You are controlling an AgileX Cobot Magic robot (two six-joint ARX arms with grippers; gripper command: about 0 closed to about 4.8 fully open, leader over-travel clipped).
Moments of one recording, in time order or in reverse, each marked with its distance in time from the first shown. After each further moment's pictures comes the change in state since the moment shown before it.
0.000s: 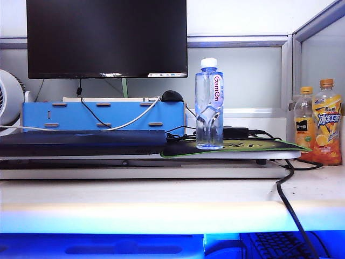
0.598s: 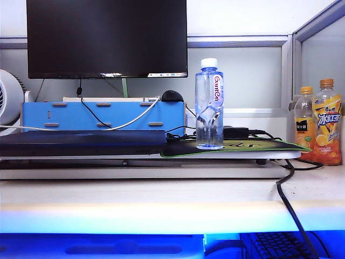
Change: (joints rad) left arm 0.000 0.000 0.000 0.000 0.000 0.000; right arm 0.000 0.000 -0.002 0.181 -0.201 0.158
